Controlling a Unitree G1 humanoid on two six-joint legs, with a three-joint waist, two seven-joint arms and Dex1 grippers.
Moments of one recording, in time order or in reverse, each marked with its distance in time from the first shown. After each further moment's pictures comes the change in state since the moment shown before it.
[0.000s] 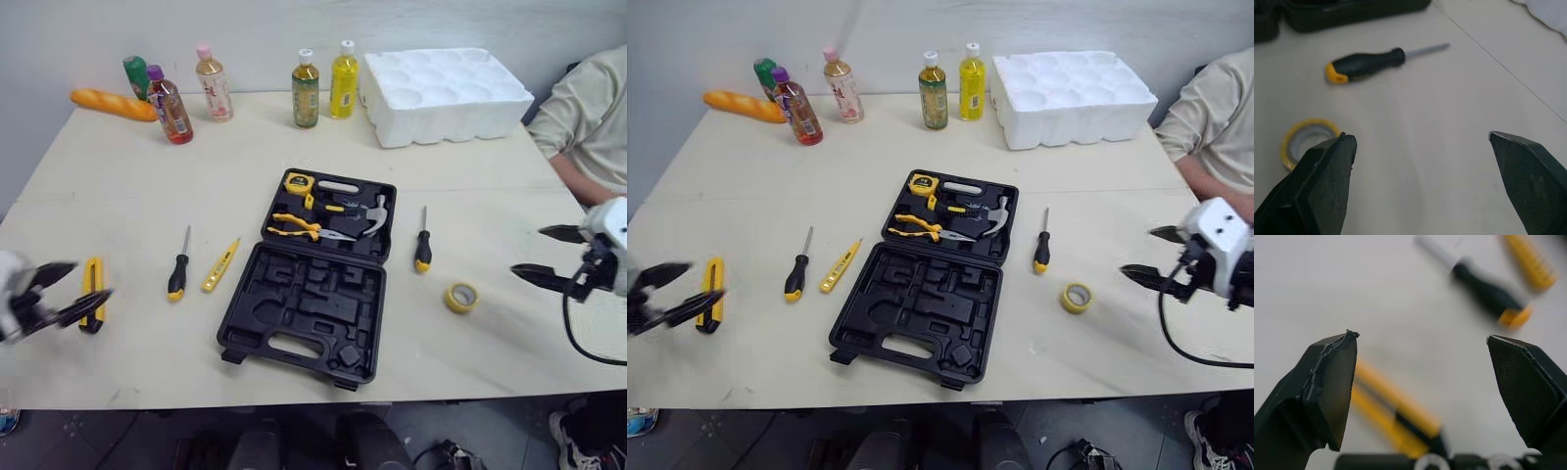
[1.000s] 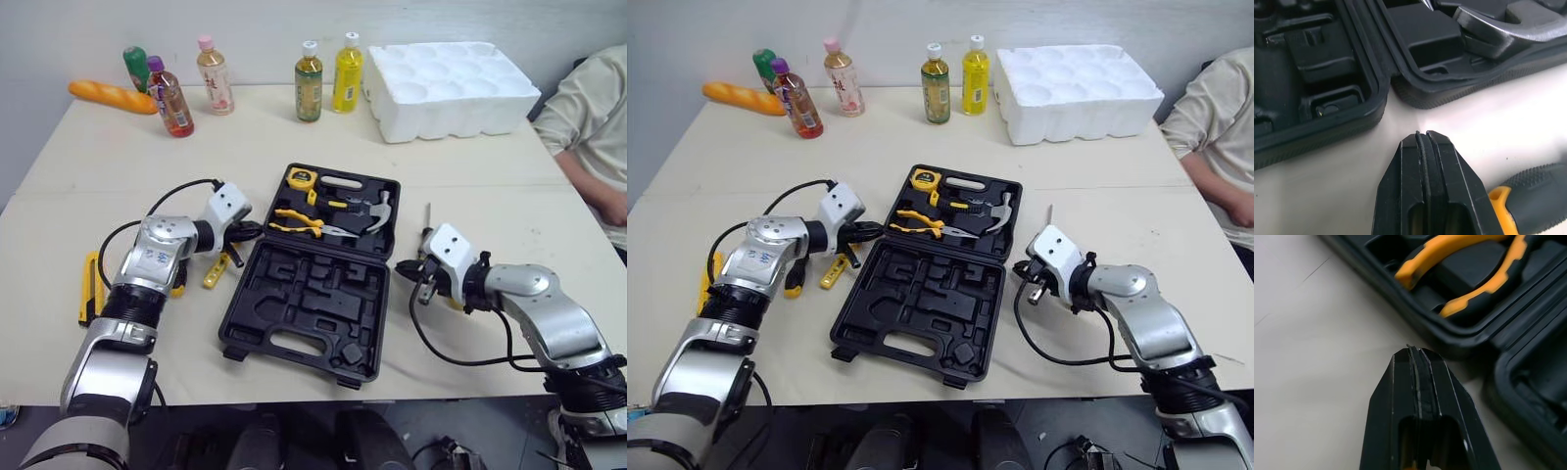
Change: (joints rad) left arm -0.718 -0.368 -0.631 0.440 0.380 -0.050 0.088; right arm -0.169 0.353 0.408 -0.218 -0.143 0.223 -0.303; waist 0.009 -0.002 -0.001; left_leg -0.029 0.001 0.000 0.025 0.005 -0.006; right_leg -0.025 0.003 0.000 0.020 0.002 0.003
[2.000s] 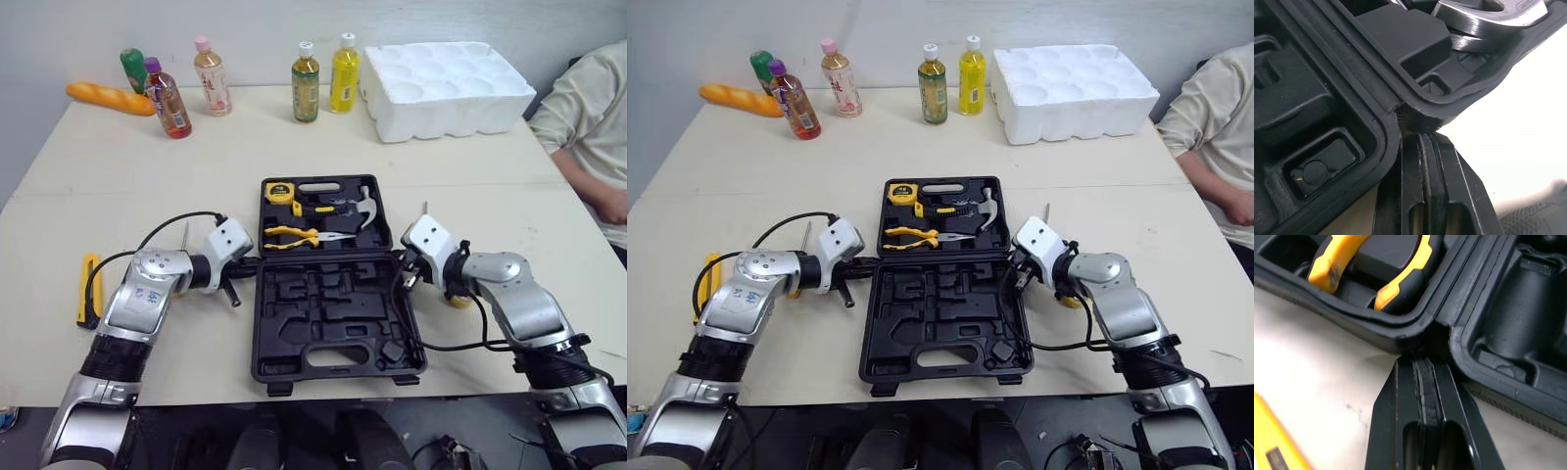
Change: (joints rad) left arm 0.311 0.023 0.055 -0.509 -0.011 0.262 -0.047; right arm -0.108 0.097 0.041 0.145 -0.153 -0.049 -0.001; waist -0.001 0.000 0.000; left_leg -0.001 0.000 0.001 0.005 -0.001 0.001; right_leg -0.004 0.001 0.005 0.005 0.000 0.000
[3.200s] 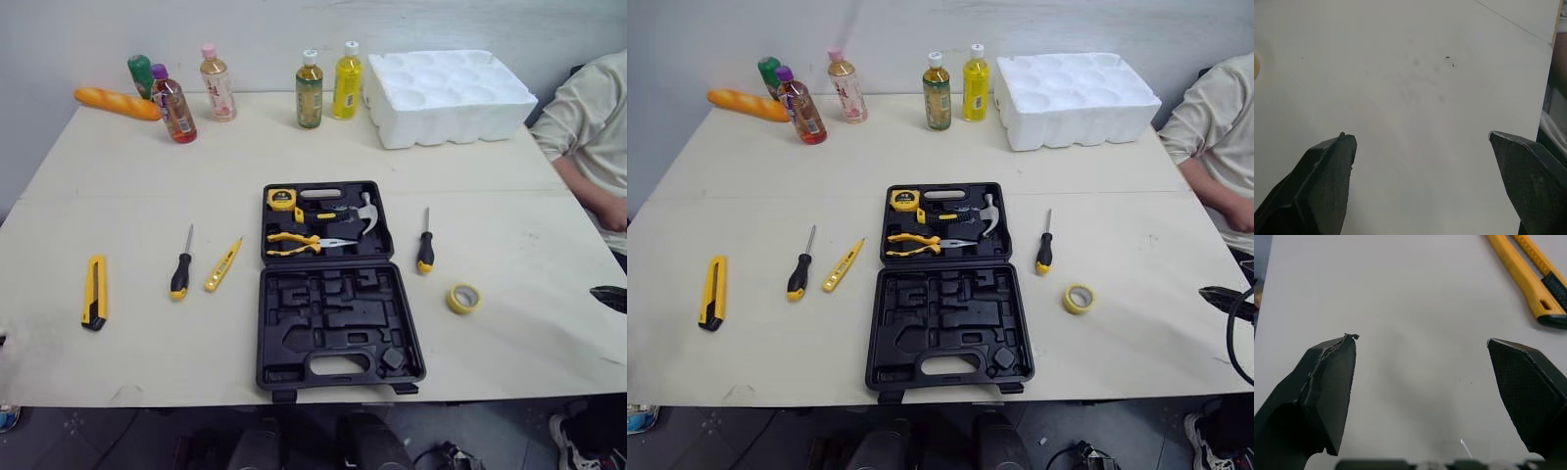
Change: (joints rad) left arm 0.686 0.447 0.947 0.575 -0.263 -0.288 -0.101; right arm 0.449 -0.524 -0.741 0.338 0.208 -0.186 0.341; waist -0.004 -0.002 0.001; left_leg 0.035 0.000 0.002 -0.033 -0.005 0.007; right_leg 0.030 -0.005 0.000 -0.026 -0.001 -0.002
